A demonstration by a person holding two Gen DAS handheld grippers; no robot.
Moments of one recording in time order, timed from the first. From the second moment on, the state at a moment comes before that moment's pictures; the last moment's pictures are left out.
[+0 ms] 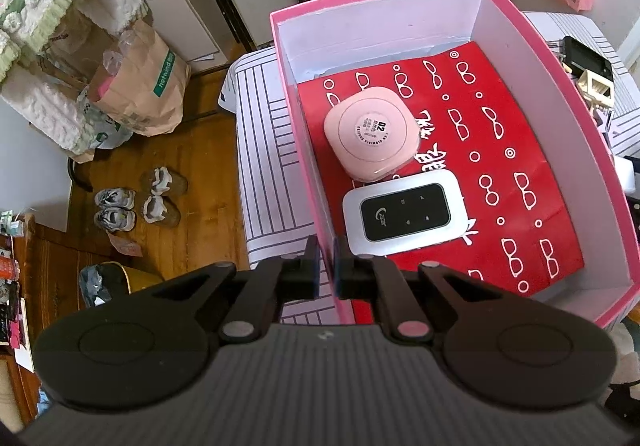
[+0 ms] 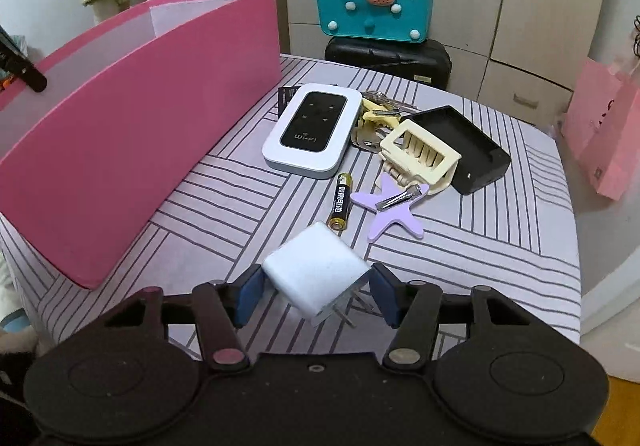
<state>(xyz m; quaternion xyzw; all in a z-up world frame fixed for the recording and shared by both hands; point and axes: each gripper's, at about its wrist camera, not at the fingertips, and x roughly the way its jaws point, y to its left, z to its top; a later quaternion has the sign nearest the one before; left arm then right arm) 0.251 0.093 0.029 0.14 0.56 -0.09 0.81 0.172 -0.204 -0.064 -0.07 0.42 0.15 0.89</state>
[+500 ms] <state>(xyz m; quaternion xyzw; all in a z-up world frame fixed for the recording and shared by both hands) 0.259 0.100 0.035 0.13 0.56 -0.10 0.81 0.165 -0.191 -0.008 -0.08 0.41 0.19 0.89</state>
